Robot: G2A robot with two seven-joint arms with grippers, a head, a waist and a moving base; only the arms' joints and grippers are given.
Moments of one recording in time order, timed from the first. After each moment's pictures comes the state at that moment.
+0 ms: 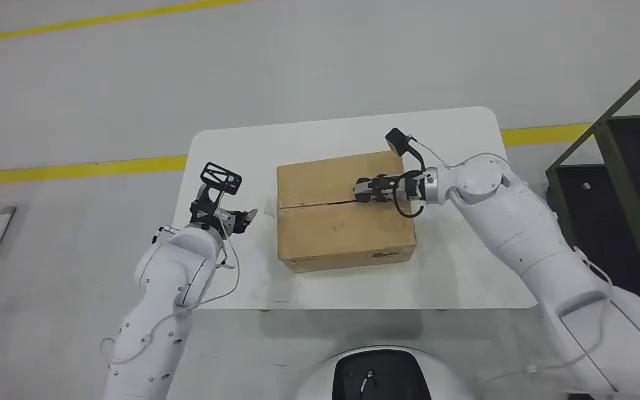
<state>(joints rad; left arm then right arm) 1.00 -0.99 -1.28 -1.81 1.36 -0.15 -0.89 -0.44 -1.37 0.97 -0.67 0.23 -0.32 1.09</state>
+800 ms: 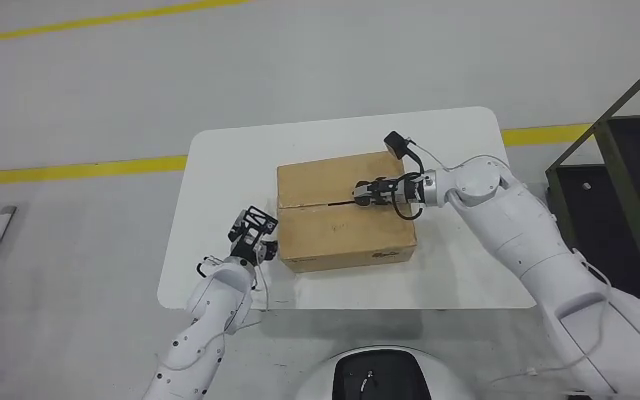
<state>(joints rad) 1.10 -1.03 -1.13 -1.58 1.58 -0.07 -0.43 -0.45 -1.37 0.97 -0.68 0.22 -0.31 1.09</state>
